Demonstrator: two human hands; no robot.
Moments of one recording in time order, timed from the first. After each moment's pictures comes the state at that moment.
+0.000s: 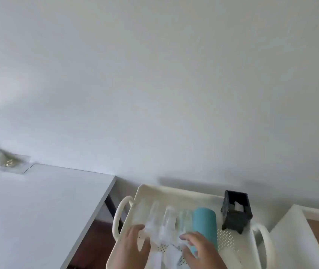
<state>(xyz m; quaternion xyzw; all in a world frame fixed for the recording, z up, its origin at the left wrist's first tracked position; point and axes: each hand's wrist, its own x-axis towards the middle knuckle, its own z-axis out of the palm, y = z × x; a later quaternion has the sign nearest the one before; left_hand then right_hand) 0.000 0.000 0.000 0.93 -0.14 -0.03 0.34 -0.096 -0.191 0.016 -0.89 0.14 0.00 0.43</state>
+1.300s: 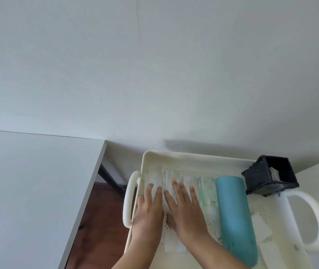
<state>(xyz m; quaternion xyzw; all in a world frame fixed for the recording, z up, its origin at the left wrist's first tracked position) 0.086 -0.005 -0.074 0.94 -0.28 -0.14 0.13 0.028 -0.114 -0.079 -0.99 0.14 0.05 0.06</state>
